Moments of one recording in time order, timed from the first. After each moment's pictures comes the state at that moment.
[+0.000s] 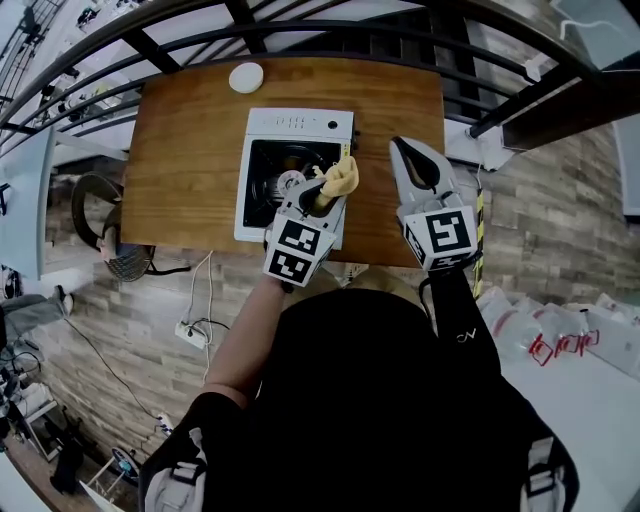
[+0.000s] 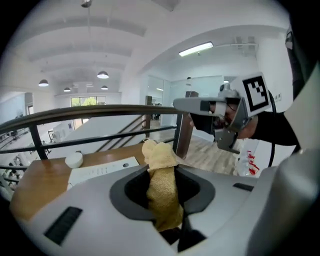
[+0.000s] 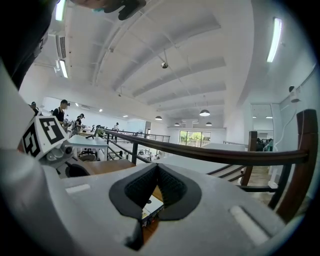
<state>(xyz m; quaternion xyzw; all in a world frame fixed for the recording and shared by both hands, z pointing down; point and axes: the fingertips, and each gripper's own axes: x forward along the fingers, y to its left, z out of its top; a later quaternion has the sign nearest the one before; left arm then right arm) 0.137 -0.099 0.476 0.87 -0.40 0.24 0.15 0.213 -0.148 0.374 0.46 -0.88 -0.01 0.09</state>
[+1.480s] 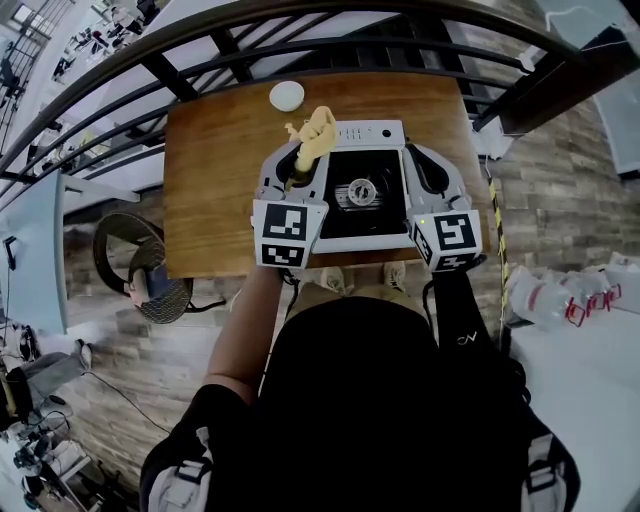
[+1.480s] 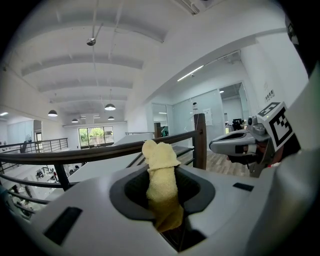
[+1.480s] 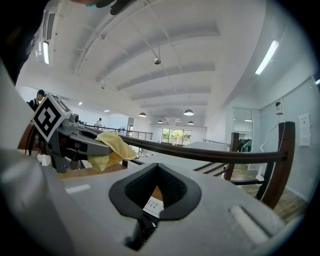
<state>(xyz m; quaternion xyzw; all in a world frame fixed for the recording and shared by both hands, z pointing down) -0.055 -0.166 0.354 0.89 -0.44 0.14 0.01 0.078 -0.133 0.354 0.56 -0.82 0.00 0.10</state>
